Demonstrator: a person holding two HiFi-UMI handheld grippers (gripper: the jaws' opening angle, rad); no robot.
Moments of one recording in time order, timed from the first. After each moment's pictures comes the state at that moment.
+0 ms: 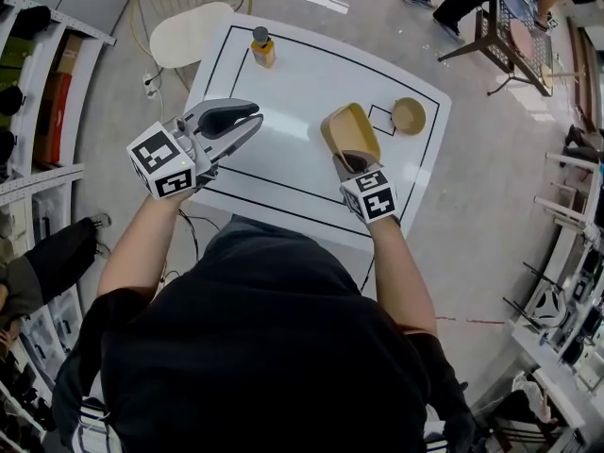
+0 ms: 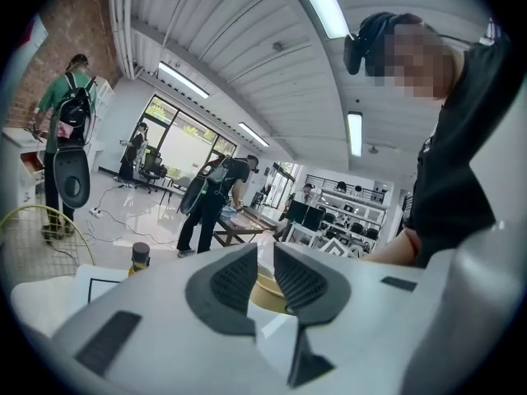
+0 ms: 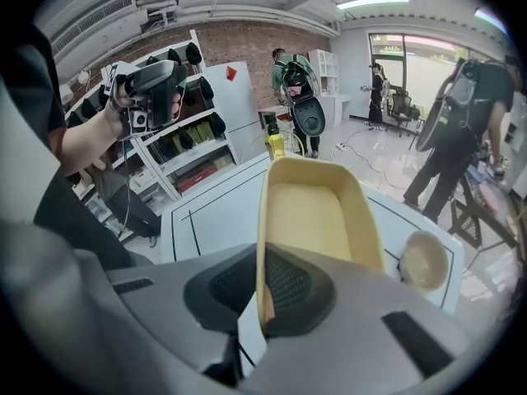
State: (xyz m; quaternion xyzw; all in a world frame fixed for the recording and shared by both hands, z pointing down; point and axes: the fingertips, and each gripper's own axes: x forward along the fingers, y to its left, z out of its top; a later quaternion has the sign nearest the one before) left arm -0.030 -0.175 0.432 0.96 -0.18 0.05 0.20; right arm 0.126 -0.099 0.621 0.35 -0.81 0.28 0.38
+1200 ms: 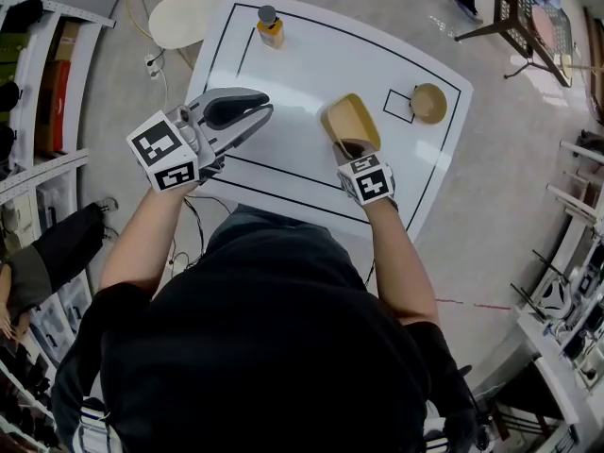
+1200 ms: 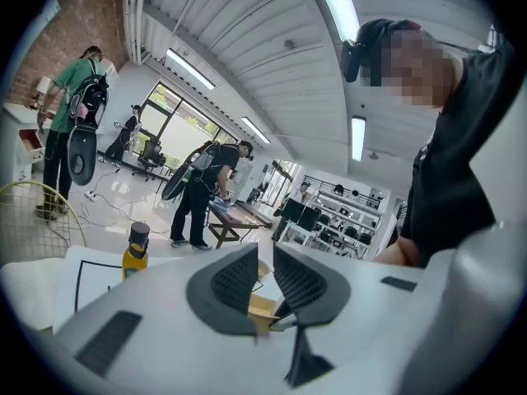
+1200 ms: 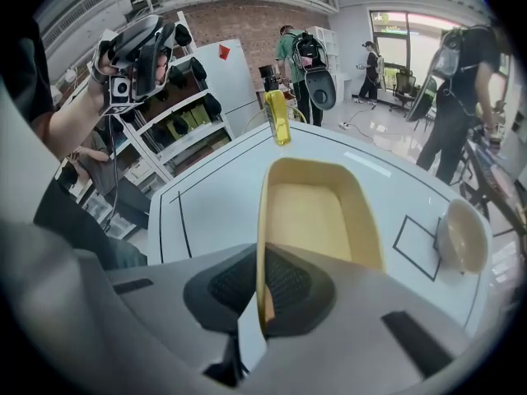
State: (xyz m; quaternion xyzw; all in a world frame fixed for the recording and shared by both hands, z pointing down) left arm -0.030 -0.184 0.462 0.96 -0.16 0.05 0.24; right arm 0.106 -0.094 0.700 0.33 -0.78 0.32 0.42
